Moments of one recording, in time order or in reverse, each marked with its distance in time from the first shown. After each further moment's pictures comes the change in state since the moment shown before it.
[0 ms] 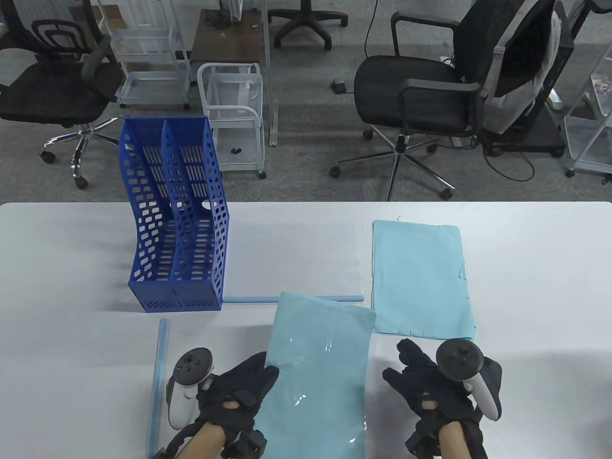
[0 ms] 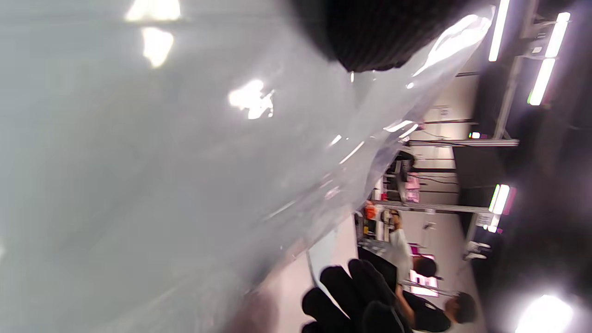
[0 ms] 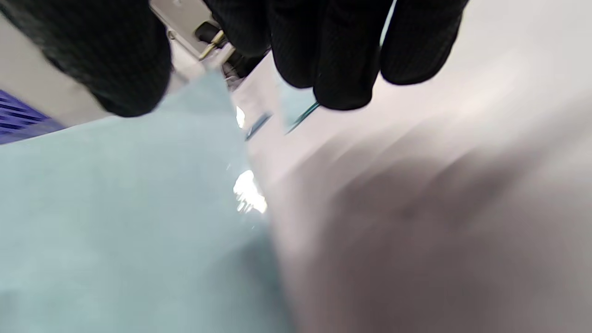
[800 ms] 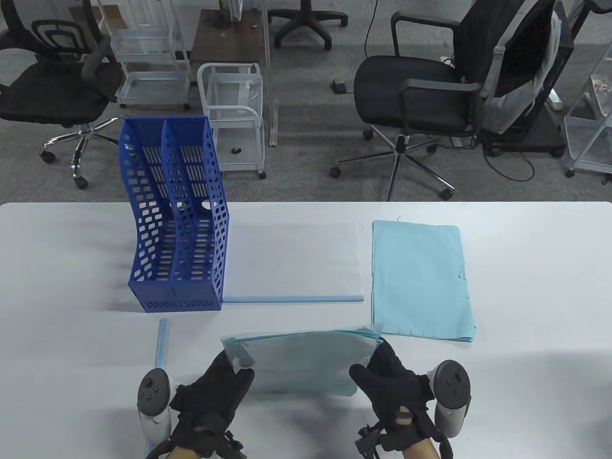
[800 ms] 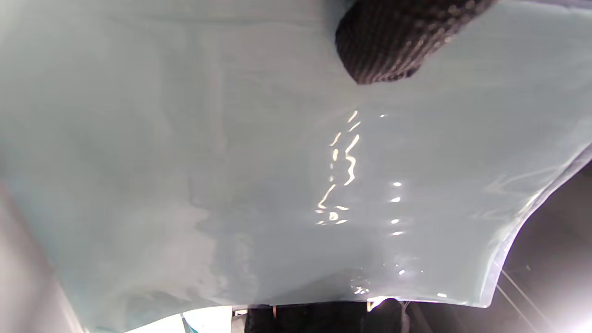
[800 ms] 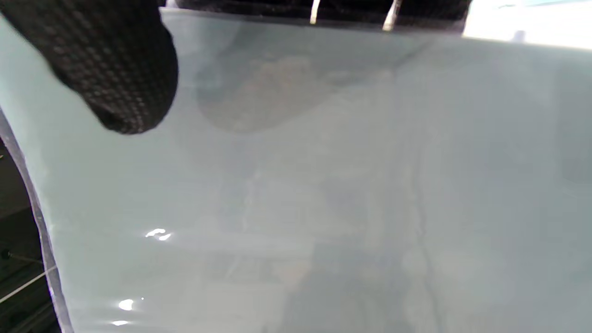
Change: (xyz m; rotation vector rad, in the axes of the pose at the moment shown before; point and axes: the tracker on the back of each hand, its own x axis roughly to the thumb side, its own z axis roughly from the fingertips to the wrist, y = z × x) left_hand 0.002 0.019 0.027 0.082 -0.435 0.090; right_hand 0.046 0.045 0.015 -0.134 -0.495 -0.592
